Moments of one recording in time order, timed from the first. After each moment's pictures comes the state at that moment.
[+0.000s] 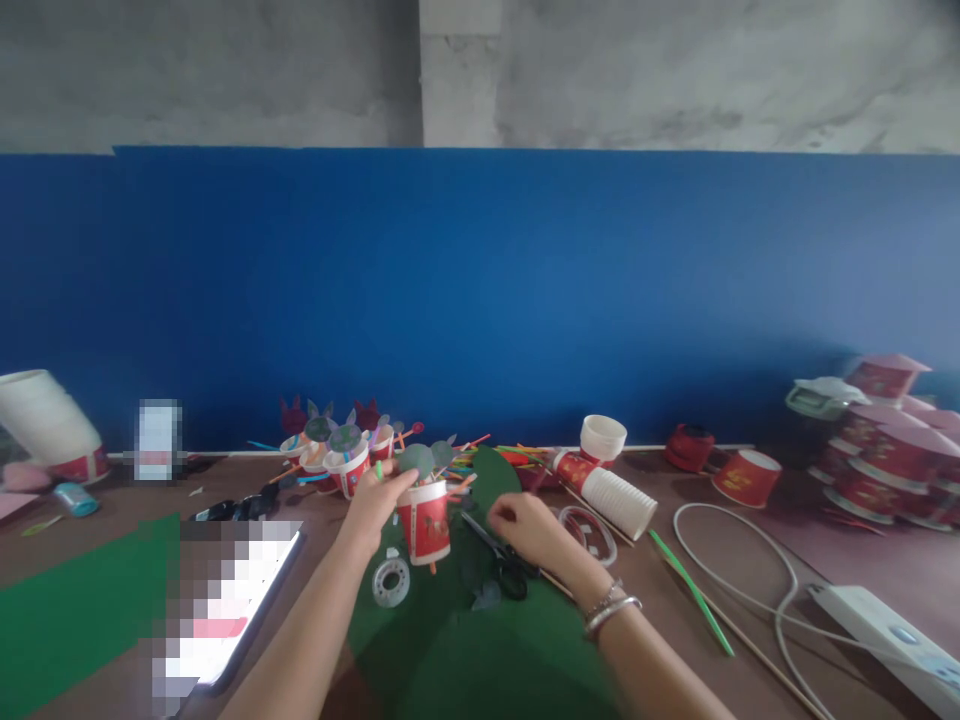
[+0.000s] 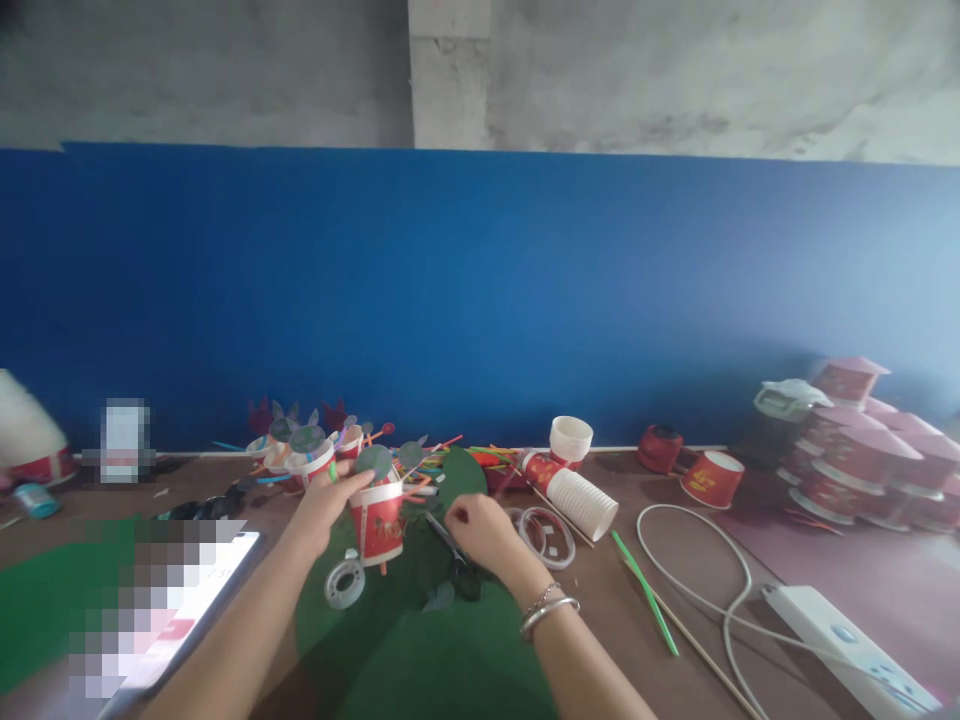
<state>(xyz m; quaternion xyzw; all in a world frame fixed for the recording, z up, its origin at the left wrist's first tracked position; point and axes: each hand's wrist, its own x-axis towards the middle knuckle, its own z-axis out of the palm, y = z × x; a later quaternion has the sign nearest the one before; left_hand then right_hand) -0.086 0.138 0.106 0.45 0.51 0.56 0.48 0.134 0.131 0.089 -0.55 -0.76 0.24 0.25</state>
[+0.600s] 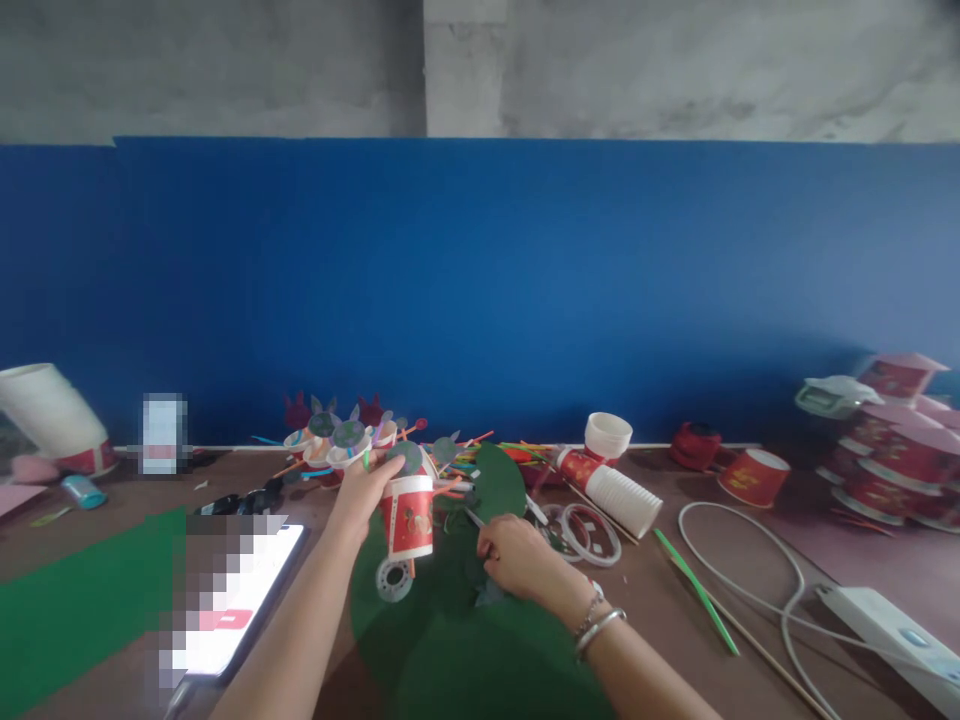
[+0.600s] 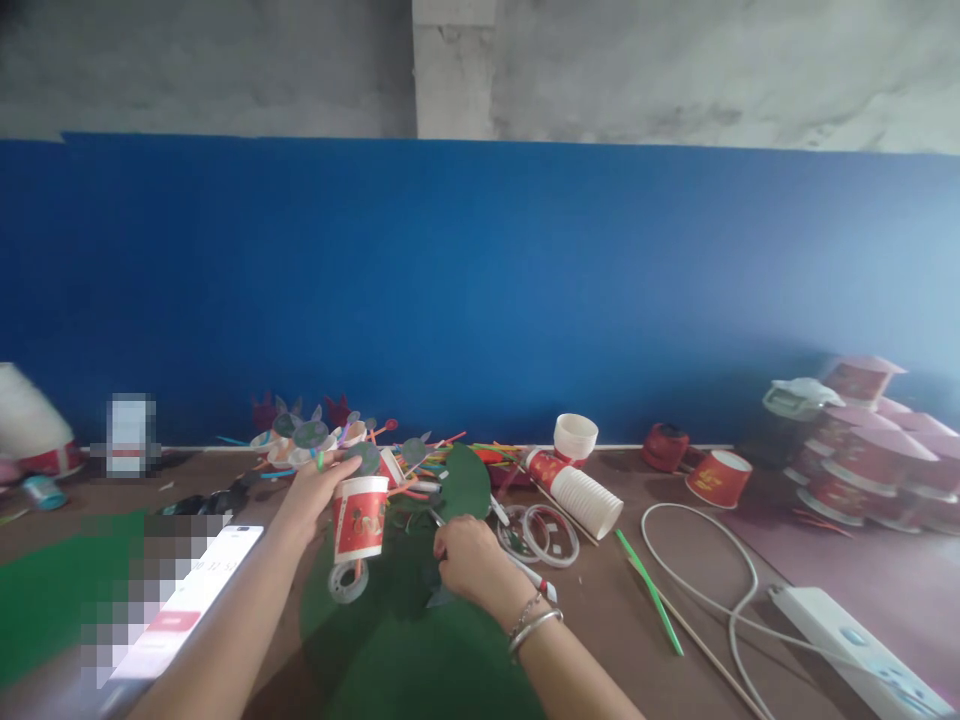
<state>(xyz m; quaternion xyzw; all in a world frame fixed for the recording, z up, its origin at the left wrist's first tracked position) -0.105 0.145 0.110 0.41 0.52 0.58 0.47 0.115 0.111 0.081 -0.53 -0.83 0.16 0.06</state>
